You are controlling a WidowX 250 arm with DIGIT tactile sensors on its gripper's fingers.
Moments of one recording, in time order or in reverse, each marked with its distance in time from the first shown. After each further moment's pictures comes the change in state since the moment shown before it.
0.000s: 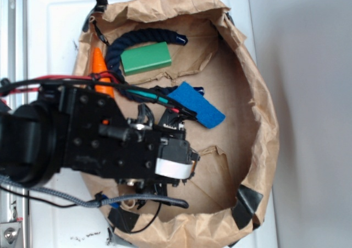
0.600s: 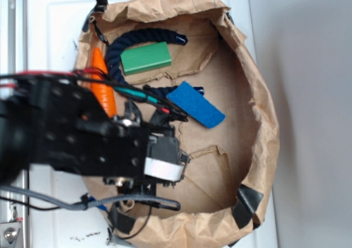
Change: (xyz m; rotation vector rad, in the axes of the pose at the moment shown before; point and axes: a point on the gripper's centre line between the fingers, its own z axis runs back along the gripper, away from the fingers) arm -0.008 -0.001 0.031 -0.053 0.030 0.015
